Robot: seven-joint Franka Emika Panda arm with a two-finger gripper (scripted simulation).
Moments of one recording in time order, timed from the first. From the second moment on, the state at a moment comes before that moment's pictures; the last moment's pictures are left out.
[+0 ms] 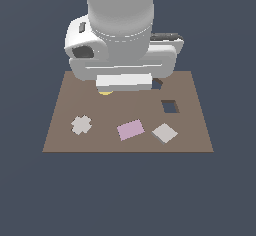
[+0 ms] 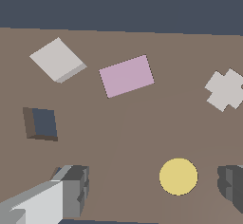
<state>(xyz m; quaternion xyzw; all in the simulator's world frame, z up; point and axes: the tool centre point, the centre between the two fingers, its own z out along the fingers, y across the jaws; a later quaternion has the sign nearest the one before) 0.002 -0.008 0.143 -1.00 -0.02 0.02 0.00</state>
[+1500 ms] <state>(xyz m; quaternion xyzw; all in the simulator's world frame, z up) 0.098 0.104 0.051 -0.92 -0.39 0.00 0.00</state>
